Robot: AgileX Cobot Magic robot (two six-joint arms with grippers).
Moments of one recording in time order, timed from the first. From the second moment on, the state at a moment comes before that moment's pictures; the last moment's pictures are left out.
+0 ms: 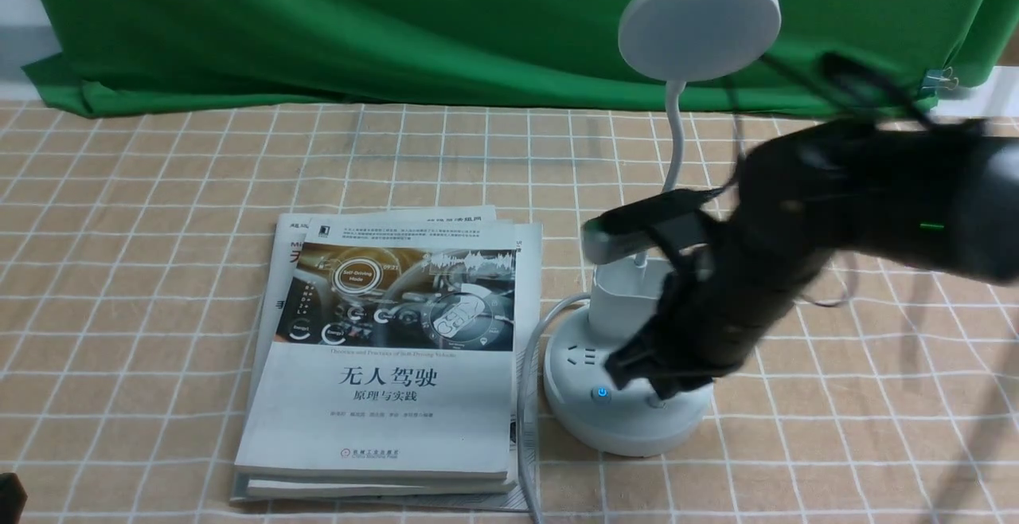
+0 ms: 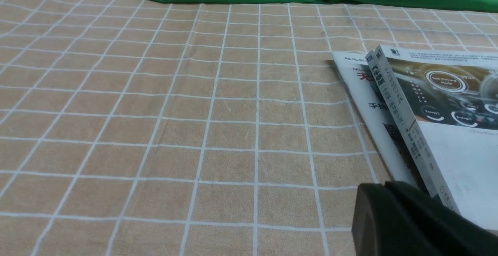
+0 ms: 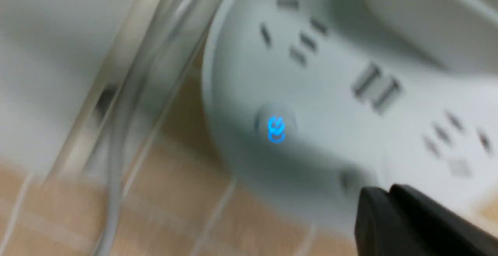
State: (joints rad) right arm 0.56 1.75 -1.17 0.09 0.85 -0.03; left arm 0.03 0.00 0.01 0.07 0.31 -0.03
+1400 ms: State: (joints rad) right arm 0.11 0.11 -0.02 -0.06 0.26 -0.02; left arm 0.03 0.00 0.01 0.07 0.31 -0.03
